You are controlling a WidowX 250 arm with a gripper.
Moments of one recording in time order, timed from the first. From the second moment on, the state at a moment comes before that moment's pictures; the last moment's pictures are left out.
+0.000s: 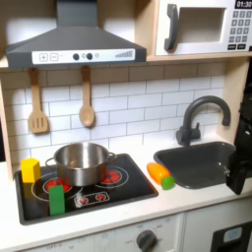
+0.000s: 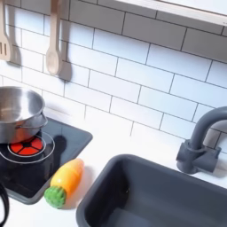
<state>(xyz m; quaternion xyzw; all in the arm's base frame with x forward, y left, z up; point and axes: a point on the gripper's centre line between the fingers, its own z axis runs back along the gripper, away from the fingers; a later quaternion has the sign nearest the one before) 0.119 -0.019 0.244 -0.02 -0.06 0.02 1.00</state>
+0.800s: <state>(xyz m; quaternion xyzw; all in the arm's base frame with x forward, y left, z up) 0.147 0.028 0.230 0.02 -0.05 0.08 0.99</state>
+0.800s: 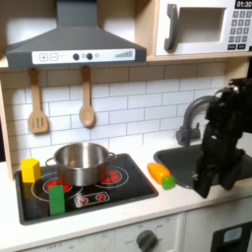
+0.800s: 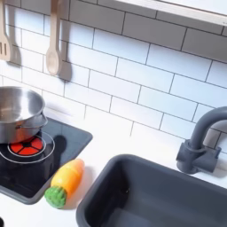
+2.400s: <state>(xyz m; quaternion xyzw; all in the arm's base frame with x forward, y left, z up) 0.244 0.065 0.241 0.00 -0.16 0.11 0.98</state>
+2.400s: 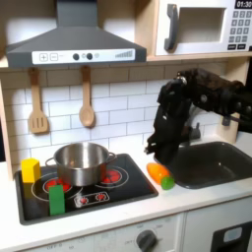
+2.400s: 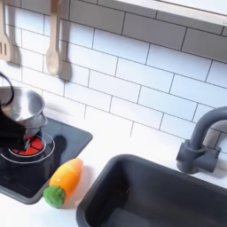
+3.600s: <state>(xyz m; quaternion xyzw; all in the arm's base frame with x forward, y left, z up) 0.320 0.097 0.320 0.02 -0.31 0.12 0.94</state>
